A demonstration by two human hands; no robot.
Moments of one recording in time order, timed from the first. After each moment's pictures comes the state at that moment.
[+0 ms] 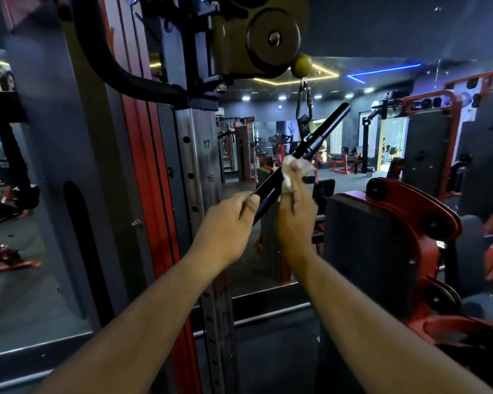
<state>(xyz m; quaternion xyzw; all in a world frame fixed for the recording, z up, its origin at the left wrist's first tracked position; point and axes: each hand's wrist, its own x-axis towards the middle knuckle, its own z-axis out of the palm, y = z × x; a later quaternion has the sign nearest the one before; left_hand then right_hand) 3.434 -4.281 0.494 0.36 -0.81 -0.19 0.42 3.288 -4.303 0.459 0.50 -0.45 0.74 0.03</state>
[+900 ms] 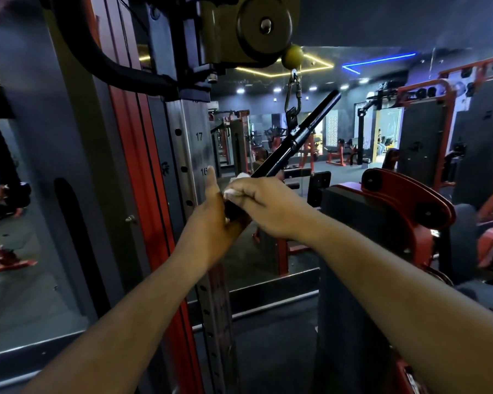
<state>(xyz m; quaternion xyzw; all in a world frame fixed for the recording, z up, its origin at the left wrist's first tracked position) 3.451 -4.296 0.479 0.36 -0.84 -0.11 0.39 3.296 -4.250 0.514 0.81 -0.46 0.35 0.02</state>
